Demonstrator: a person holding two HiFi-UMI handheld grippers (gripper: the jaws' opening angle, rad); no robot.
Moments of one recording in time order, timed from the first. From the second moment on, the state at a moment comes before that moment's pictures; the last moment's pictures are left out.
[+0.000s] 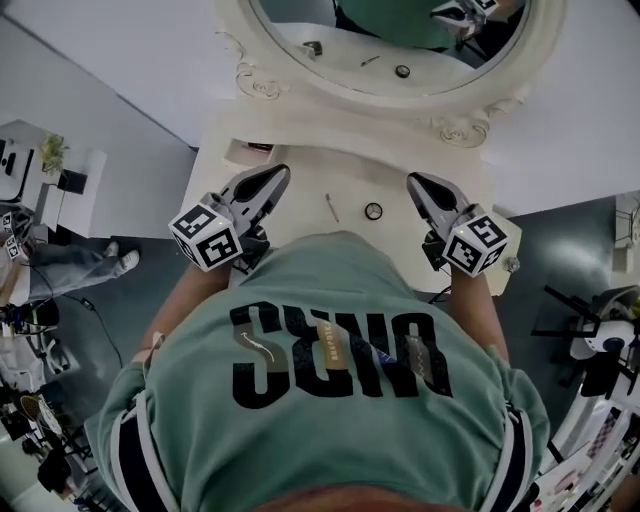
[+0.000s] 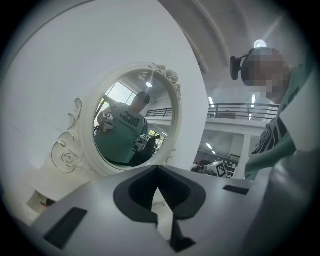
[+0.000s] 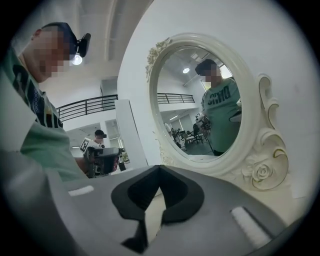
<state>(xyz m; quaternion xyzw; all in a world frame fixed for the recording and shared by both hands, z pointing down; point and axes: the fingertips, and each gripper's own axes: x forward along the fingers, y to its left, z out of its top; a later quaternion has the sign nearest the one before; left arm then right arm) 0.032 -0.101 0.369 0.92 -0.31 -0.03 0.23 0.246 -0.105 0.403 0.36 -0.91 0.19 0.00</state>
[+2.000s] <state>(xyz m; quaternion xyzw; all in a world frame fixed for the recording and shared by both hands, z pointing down) -0.007 -0.115 0.501 0.91 -0.27 0.06 0.30 0.096 -0.112 0.654 0.29 -0.83 0.31 0.37</state>
